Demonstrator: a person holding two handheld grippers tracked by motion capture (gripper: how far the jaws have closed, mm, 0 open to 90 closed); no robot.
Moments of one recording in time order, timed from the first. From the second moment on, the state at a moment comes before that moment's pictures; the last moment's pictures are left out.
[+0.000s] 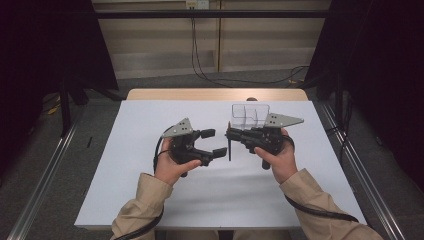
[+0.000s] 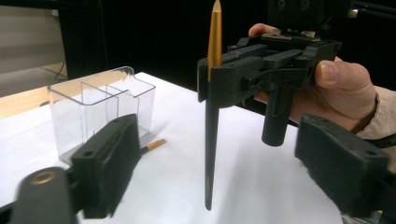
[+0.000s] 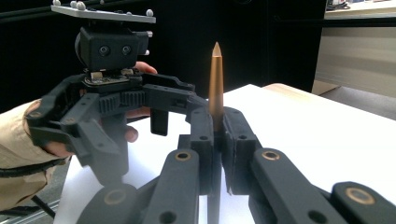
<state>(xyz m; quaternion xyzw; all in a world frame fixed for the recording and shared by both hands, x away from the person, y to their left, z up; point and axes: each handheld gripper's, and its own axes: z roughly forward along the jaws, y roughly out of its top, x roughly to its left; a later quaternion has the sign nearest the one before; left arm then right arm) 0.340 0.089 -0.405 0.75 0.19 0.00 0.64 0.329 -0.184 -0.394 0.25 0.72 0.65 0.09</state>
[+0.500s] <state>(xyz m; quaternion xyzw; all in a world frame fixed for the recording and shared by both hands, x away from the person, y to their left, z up) 0.335 0.136 -0.407 0.75 0.19 0.04 0.63 0.329 -0.185 -0.393 0.24 0.72 0.65 0.09</state>
